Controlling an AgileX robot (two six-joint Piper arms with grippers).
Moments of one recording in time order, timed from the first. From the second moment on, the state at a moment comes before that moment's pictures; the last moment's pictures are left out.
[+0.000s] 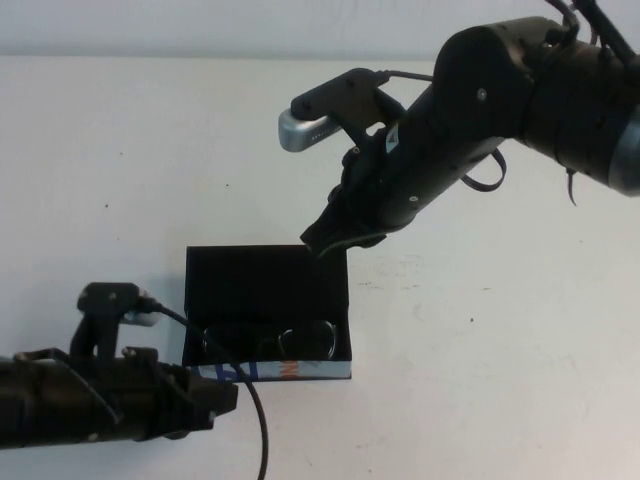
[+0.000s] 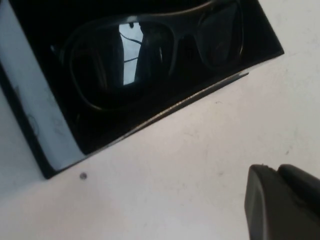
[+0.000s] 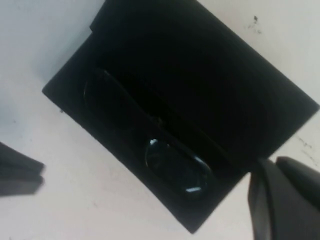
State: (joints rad) right arm 0.65 1.80 -1.61 0.22 0.96 -0.23; left arm -0.25 1.43 -0.43 -1.57 0.66 1.47
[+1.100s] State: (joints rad) right arm 0.63 2.30 -2.19 0.27 1.08 -0.23; left arm -0.29 1.69 -0.52 -1.71 0.62 1.82
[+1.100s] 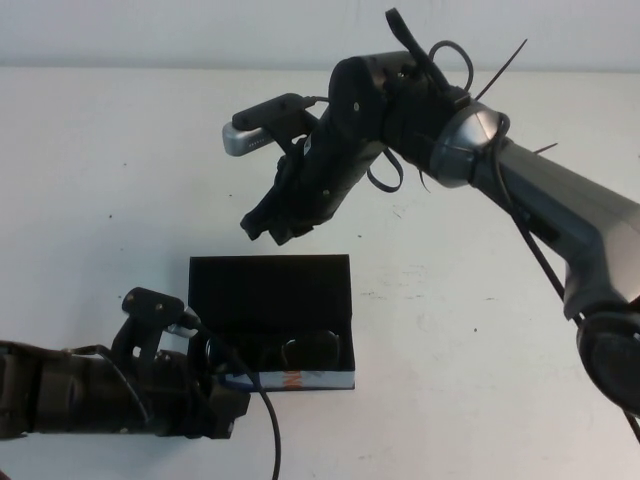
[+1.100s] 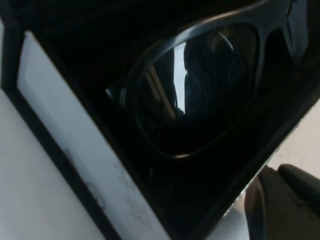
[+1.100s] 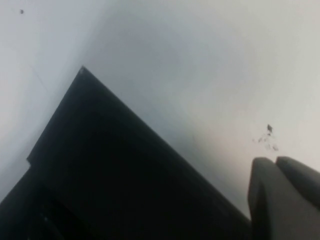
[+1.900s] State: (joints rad) right arm 0.62 2.38 -2.29 0.34 1.21 -0.23; left arm -0.29 1.69 -0.52 -1.71 0.61 1.82
